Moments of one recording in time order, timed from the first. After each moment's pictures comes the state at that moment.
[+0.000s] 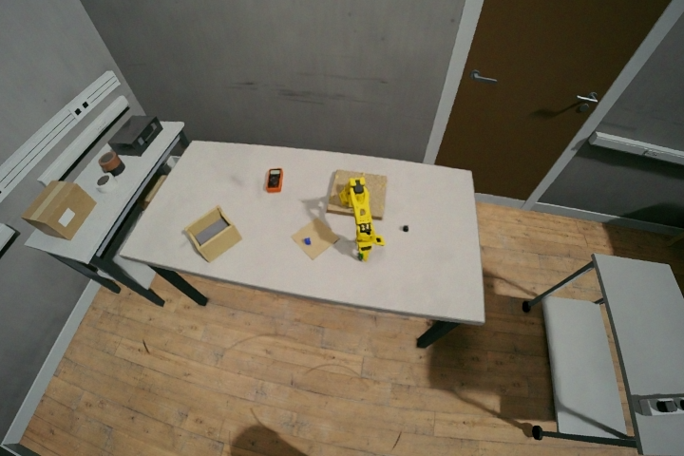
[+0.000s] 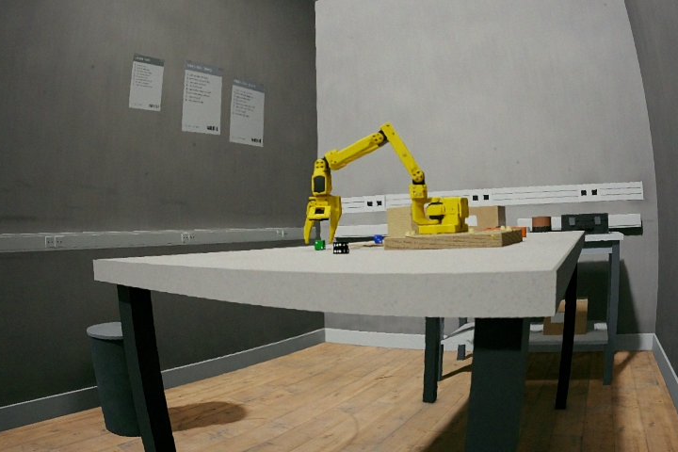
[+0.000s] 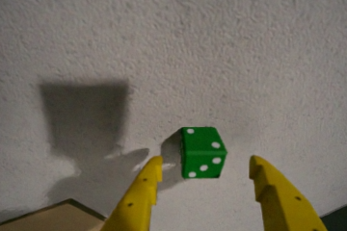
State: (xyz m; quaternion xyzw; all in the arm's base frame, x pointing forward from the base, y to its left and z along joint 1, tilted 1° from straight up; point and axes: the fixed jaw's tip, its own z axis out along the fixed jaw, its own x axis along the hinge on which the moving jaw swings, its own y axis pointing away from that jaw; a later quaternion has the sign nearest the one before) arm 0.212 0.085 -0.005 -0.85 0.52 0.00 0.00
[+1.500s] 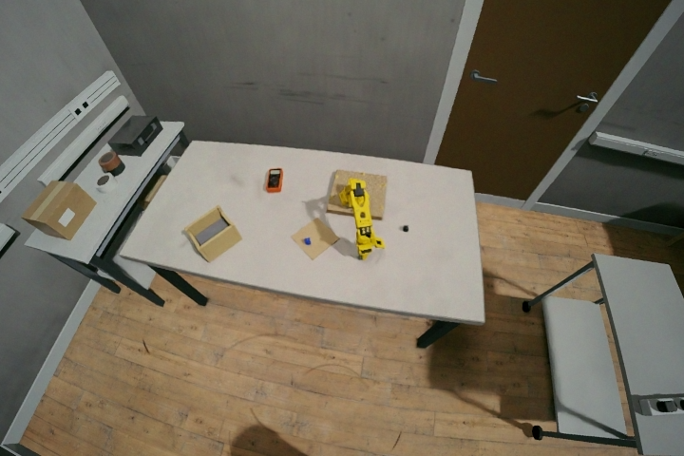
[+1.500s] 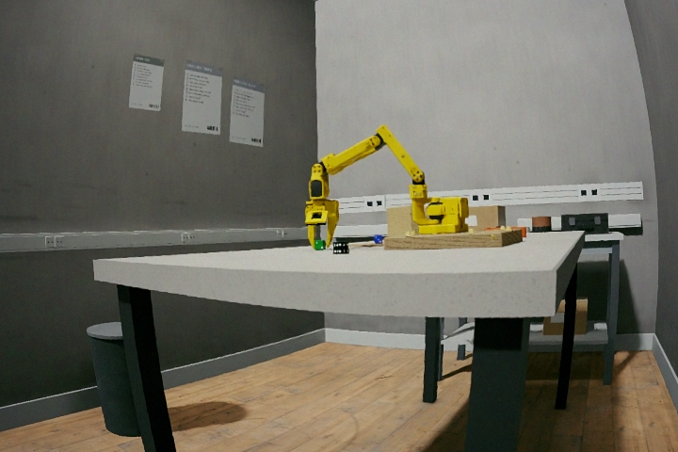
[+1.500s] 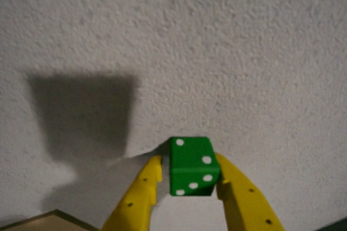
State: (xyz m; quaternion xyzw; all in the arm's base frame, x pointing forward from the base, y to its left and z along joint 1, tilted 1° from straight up) arm 0.218 0.087 -0.014 -0.85 0.52 0.00 0.00
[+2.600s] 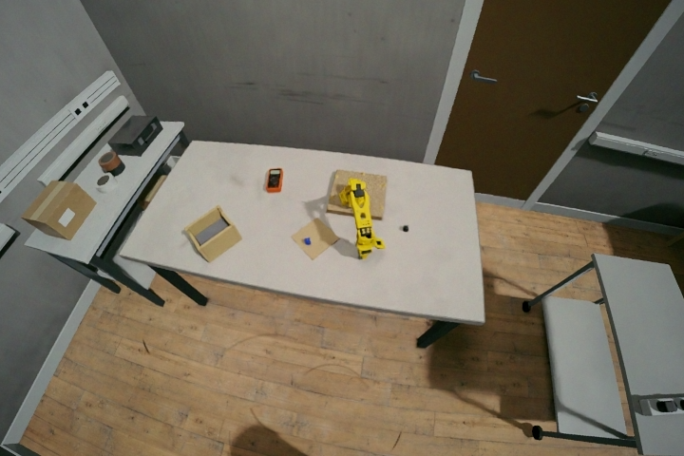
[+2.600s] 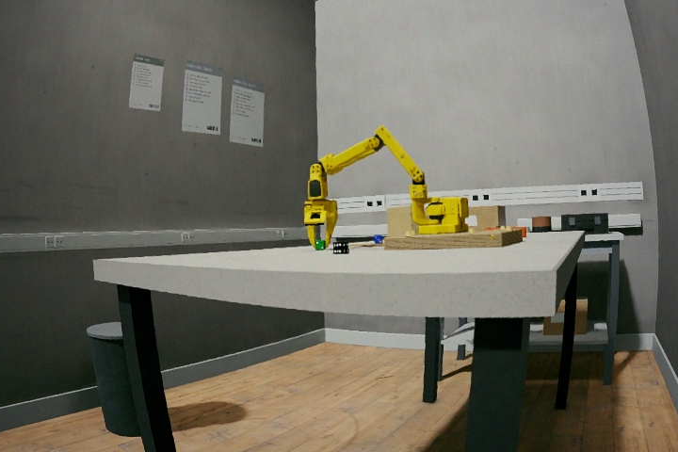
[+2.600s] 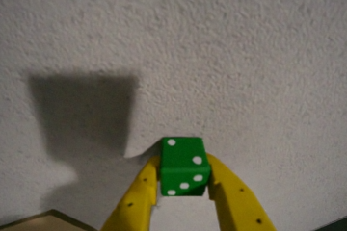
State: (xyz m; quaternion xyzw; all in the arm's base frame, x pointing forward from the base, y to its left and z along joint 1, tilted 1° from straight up) arm 0.221 0.088 -0.014 -0.85 0.52 0.00 0.00
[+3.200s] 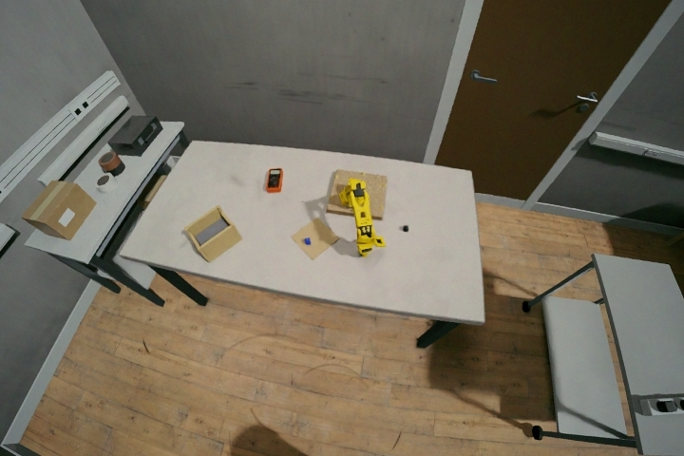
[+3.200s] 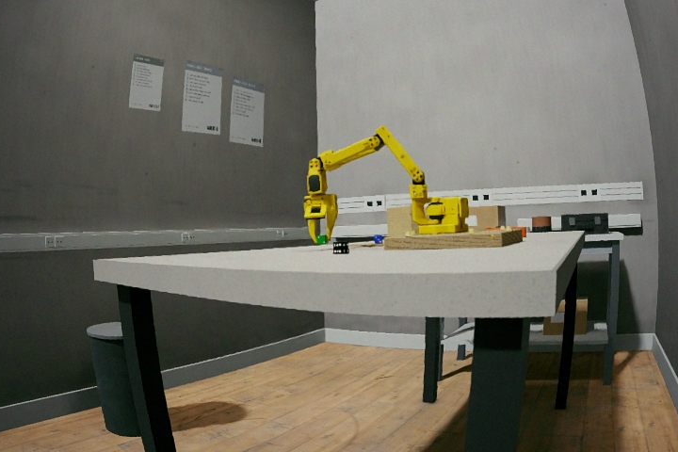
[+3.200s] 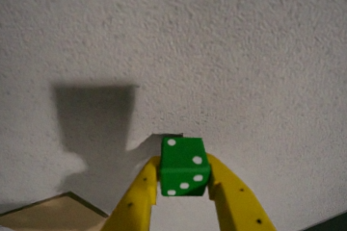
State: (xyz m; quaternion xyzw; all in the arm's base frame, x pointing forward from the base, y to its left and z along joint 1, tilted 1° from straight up) arm 0.217 0.087 -0.002 -0.85 0.52 0.01 -0.01
